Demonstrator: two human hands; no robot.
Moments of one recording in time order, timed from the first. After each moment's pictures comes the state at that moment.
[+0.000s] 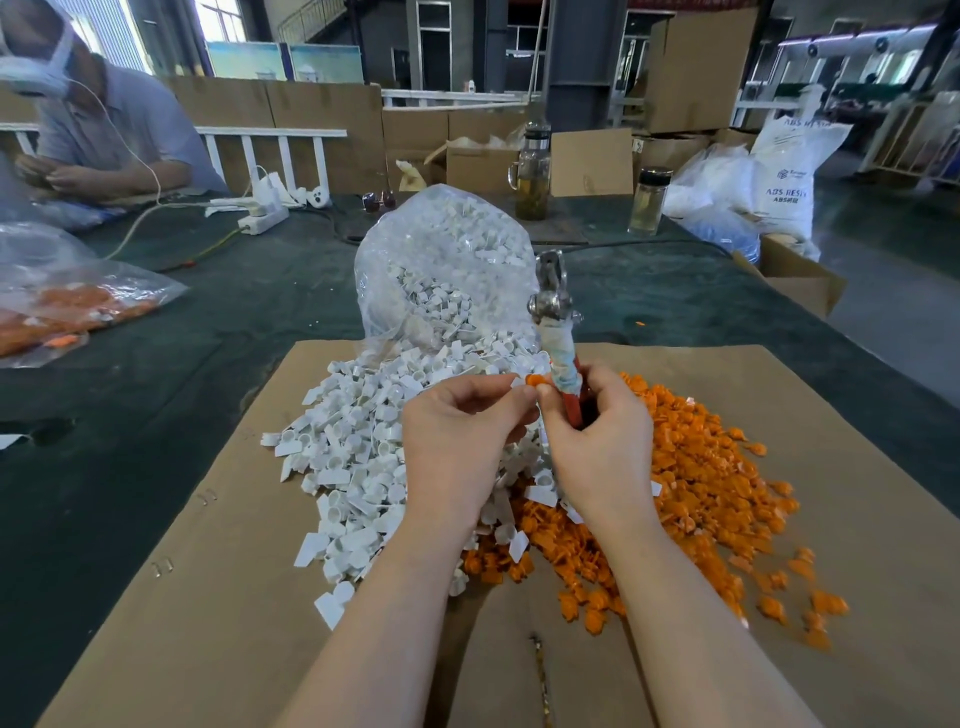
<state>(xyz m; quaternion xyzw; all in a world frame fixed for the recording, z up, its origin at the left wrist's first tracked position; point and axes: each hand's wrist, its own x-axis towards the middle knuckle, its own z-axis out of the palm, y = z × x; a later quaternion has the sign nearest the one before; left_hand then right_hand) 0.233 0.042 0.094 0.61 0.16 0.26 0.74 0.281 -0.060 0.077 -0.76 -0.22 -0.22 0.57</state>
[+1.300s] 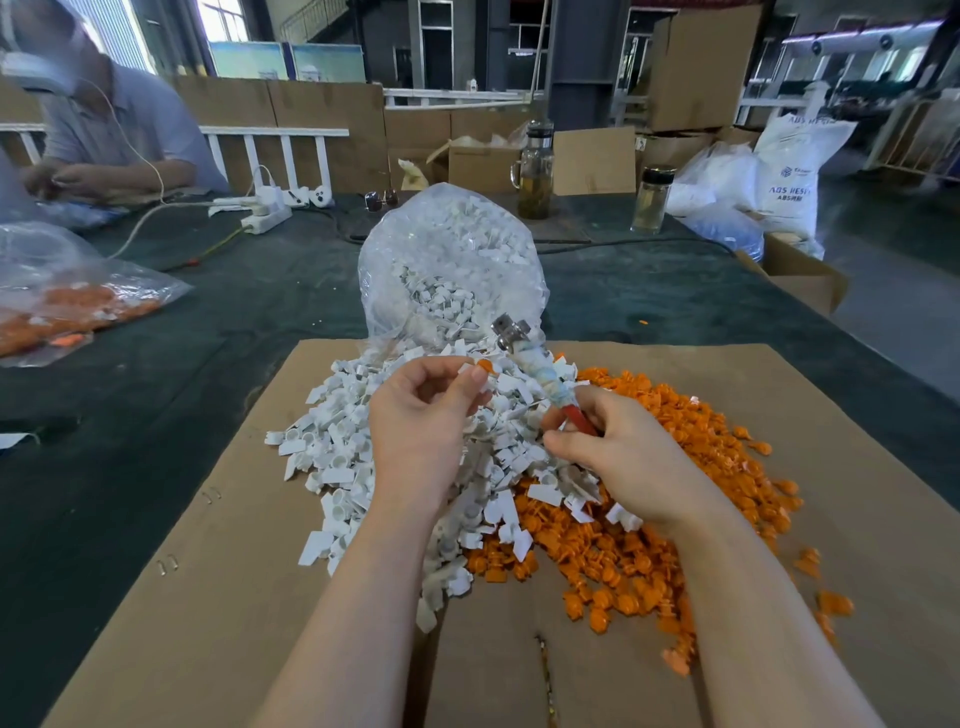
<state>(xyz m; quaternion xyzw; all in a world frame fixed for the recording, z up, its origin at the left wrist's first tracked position) 0.236 0.071 0.091 0.62 0.15 0.32 0.70 0.285 -0.094 0.095 -0.81 -0.25 0.10 0.52</state>
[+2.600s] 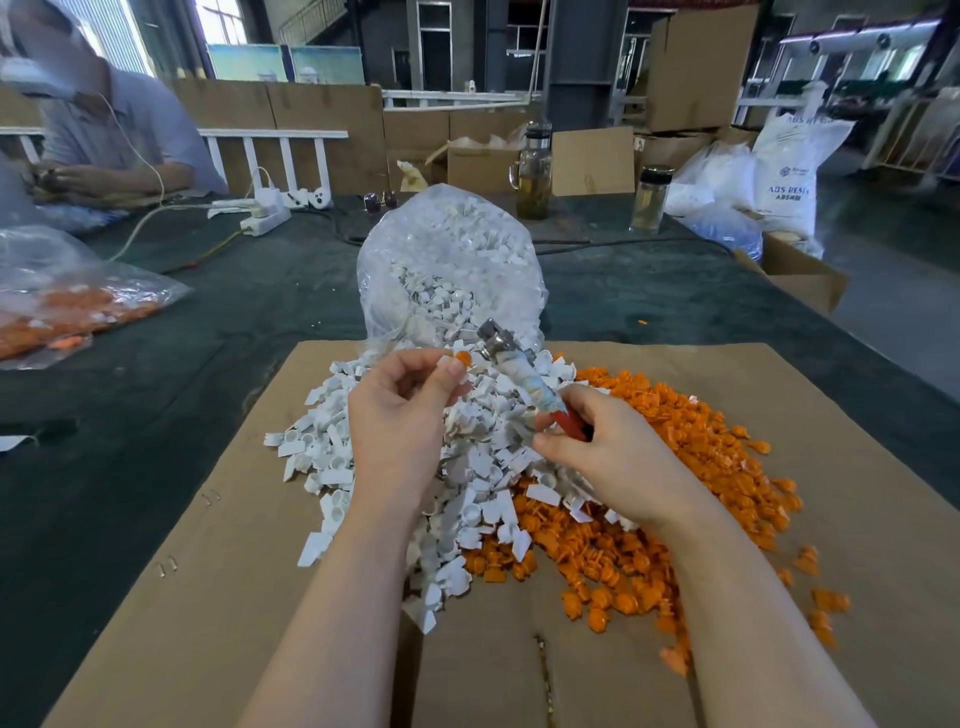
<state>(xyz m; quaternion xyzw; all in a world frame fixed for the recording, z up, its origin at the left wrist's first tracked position) 0.235 0.084 0.090 0.61 0.12 0.36 0.69 0.287 -0.088 0.095 -0.86 -0.28 0.05 0.43</state>
